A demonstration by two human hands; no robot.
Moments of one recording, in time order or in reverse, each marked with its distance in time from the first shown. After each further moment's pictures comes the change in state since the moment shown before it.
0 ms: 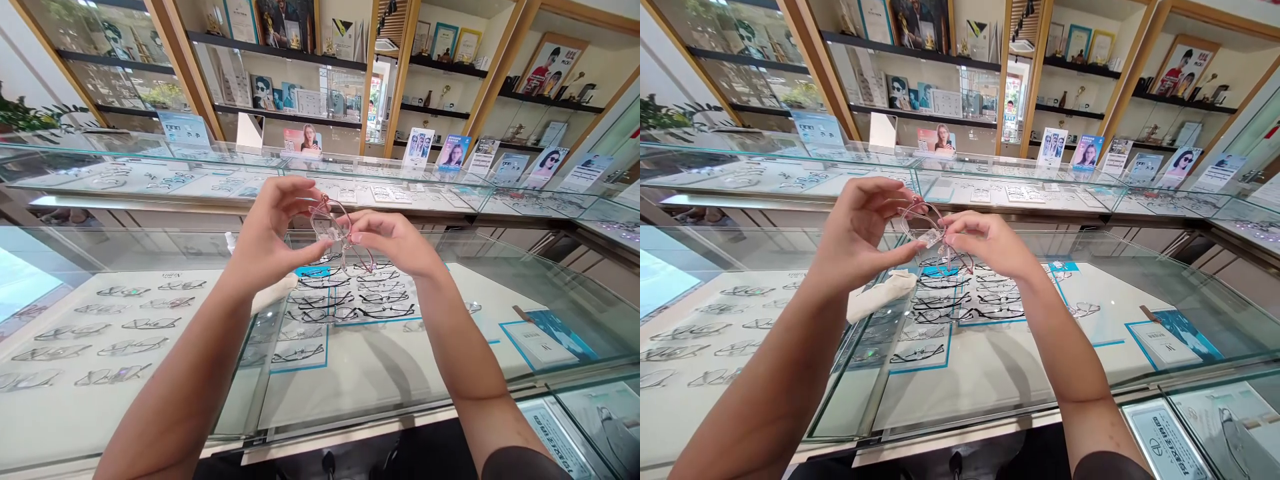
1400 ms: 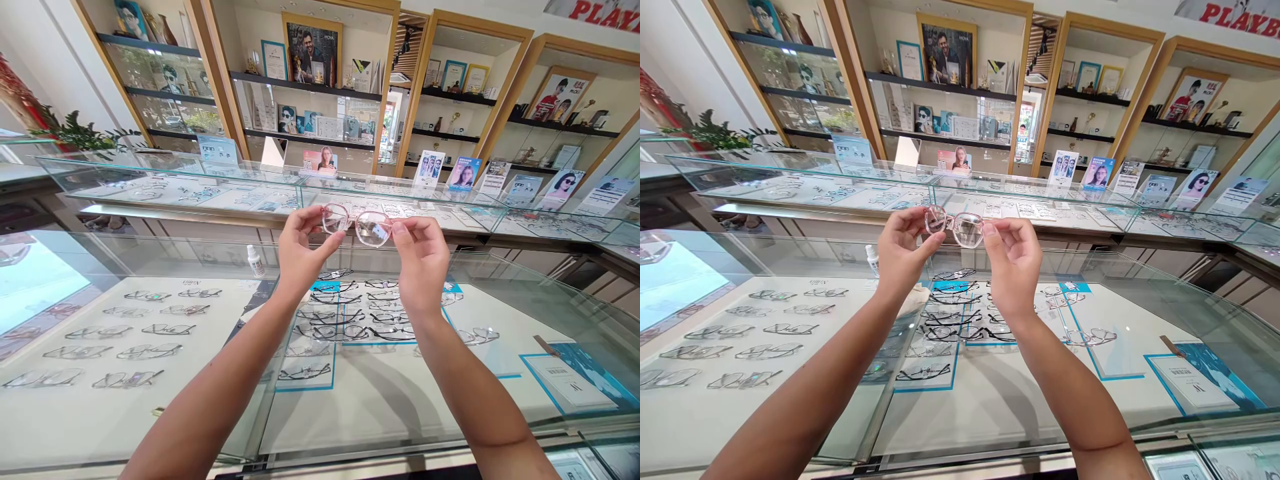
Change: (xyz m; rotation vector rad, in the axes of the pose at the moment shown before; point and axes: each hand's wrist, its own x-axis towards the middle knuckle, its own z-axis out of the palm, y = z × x) left_hand -0.009 -0.048 0.032 -0.177 0.480 -0.241; right_hand 0.002 0.003 0.052 0.070 0.769 -0.377
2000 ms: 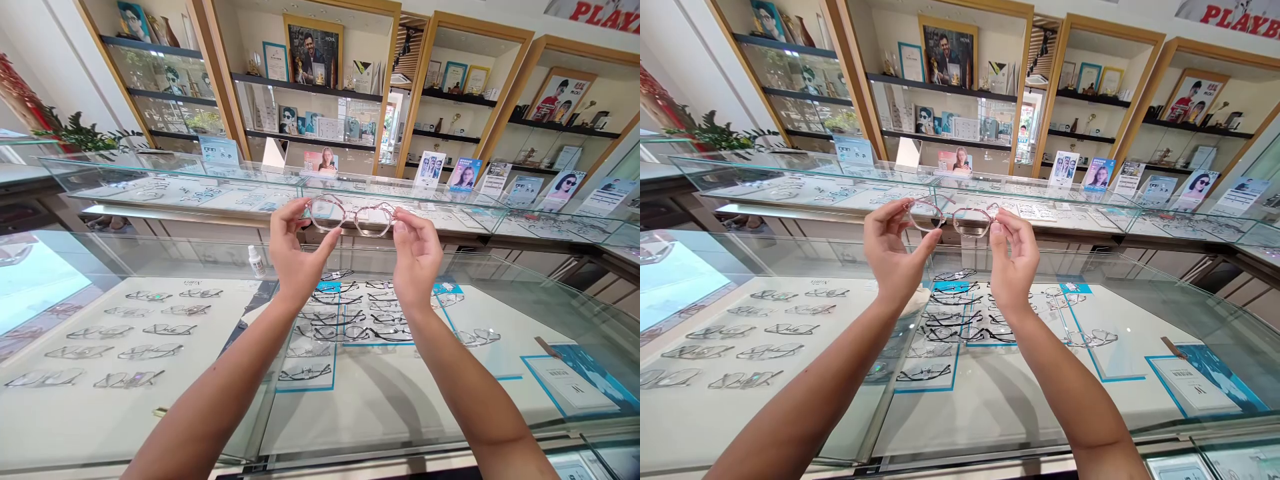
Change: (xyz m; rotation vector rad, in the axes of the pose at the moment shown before) left_hand -0.003 0.008 0.000 0.305 0.145 0.331; right_hand 0.004 0.025 -0.001 -0.236 0.045 -0.150
